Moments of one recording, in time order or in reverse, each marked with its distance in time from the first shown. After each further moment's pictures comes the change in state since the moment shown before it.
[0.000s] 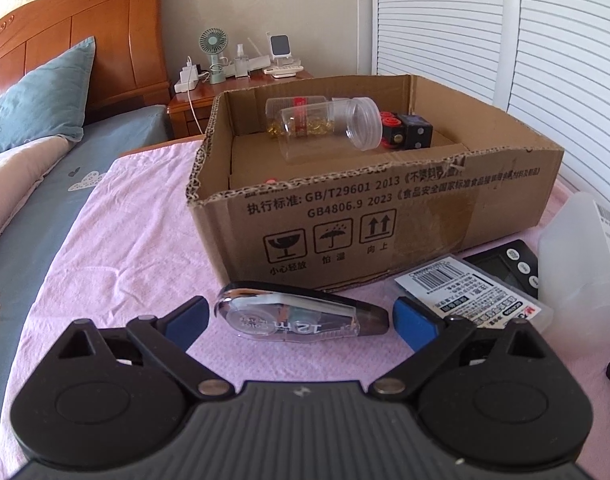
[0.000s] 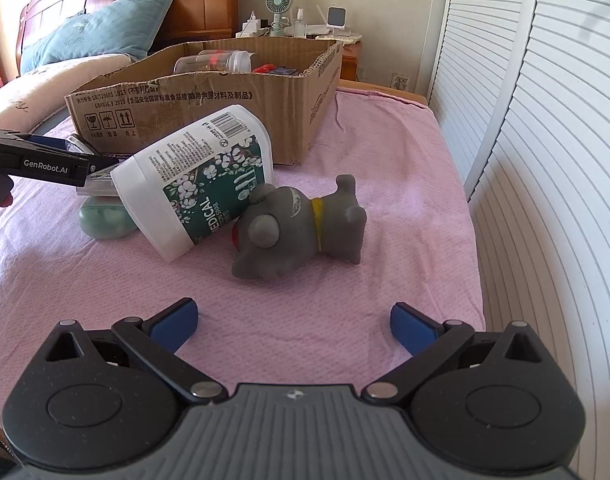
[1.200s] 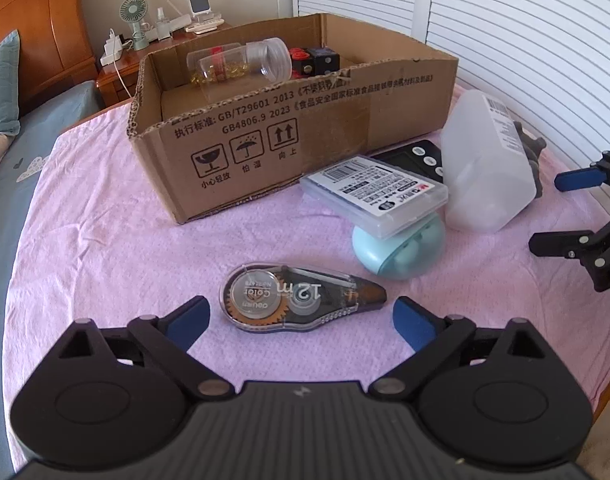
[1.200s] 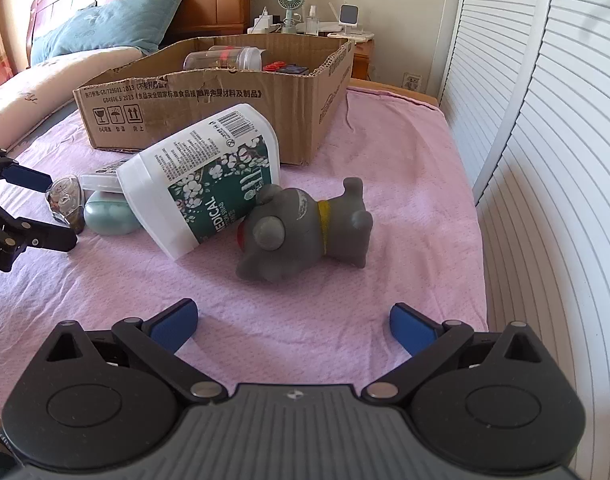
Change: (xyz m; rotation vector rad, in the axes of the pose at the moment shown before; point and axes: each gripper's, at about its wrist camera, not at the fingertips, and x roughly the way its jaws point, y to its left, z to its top) left arm -0.034 -0.012 -0.025 0.156 0.177 -0.165; right arm 0.004 -0.001 0.006 -0.031 0.014 0.026
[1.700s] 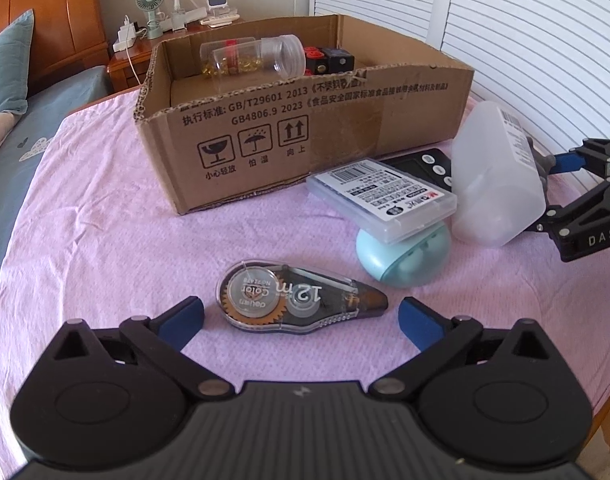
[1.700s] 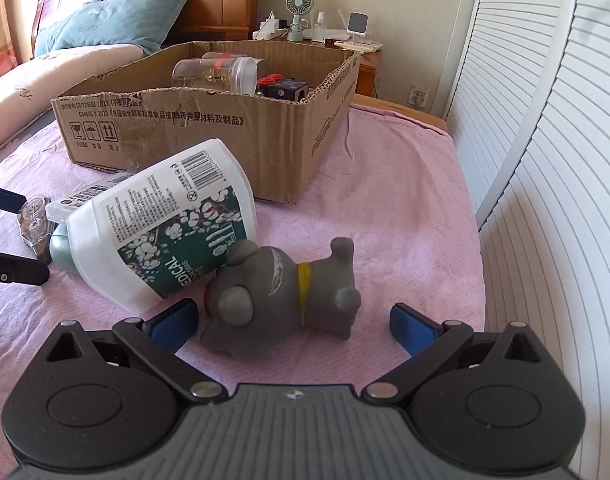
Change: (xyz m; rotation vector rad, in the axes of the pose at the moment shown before) left arm 0.004 0.002 -0.001 -0.064 -0.011 -0.001; right arm 0.027 -0.008 0.032 -0.057 -0.017 -0.009
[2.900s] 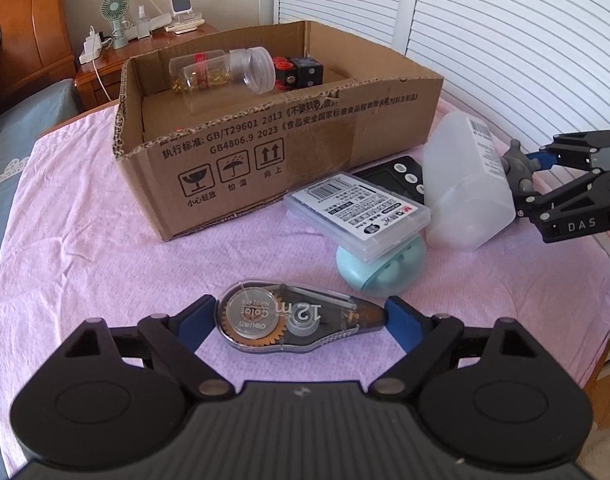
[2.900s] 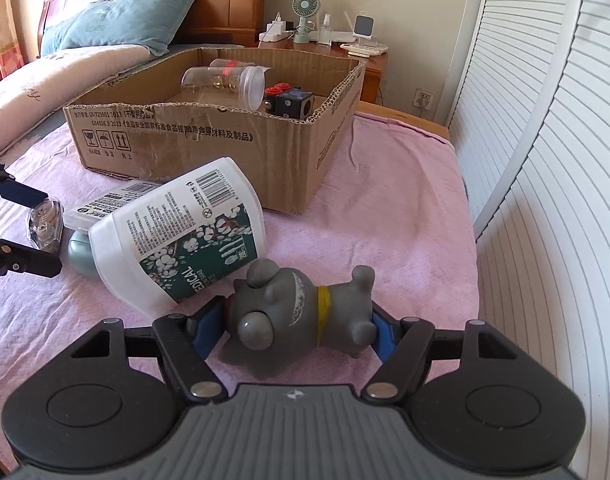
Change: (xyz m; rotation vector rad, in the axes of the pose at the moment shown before) left arm -0.010 0.004 0.016 0.075 0.016 -0.086; right arm -0.016 0.001 0.007 -0.007 0.008 0.014
